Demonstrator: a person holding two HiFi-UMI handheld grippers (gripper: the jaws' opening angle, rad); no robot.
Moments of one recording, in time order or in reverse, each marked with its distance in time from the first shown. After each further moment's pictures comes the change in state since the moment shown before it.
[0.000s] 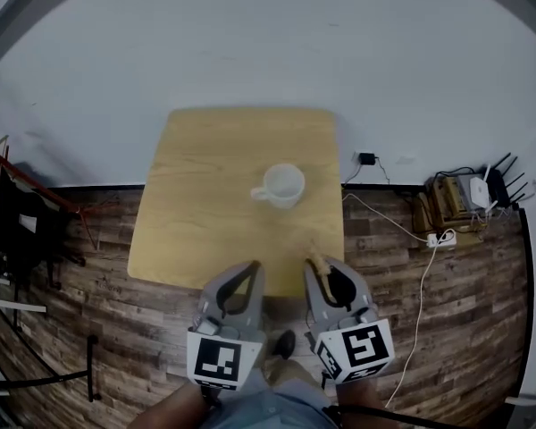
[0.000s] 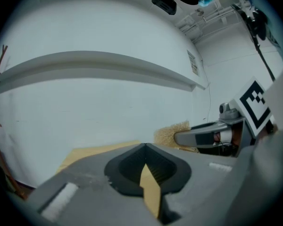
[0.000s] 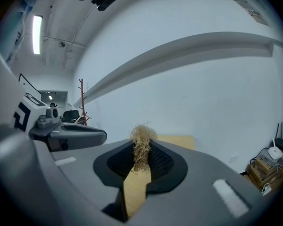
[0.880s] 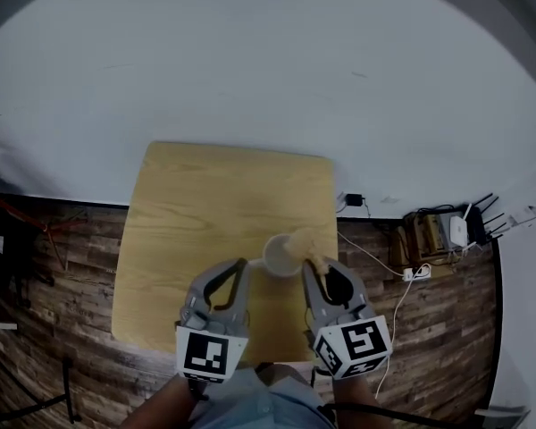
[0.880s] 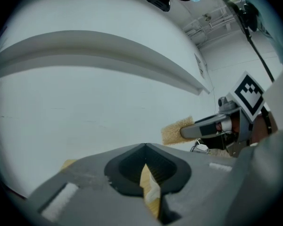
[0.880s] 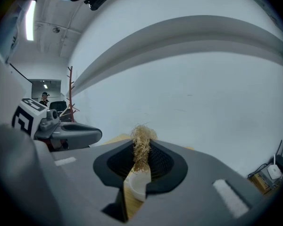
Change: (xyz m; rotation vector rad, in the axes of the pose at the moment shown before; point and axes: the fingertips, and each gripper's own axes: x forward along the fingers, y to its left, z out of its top) left arm 0.134 0.132 0.023 -0.020 -0.055 -0.032; right arm 0.163 -0.059 0.050 -0.067 0.079 -0.056
